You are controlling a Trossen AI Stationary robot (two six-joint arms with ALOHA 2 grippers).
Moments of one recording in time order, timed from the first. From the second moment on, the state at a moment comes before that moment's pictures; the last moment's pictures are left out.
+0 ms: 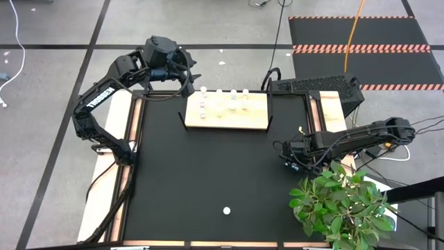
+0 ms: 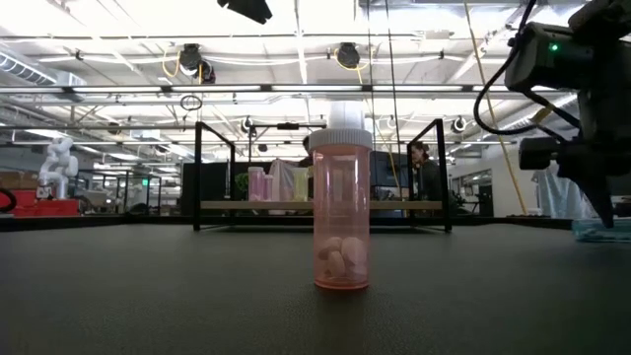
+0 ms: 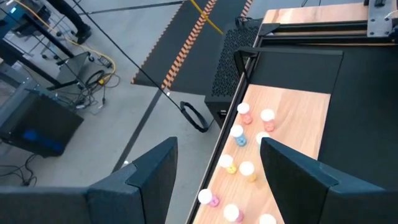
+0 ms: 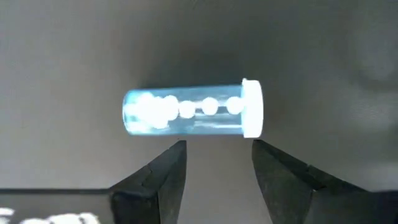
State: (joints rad) left arm 0.49 1.51 1.92 -0.96 -0.11 0.34; right arm 0.03 1.00 0.42 -0.82 -0.27 2.15
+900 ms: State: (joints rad) left arm 0.51 1.51 1.92 -0.94 -0.10 0.52; right arm 0.03 0.91 0.42 -0.63 -0.27 1.27
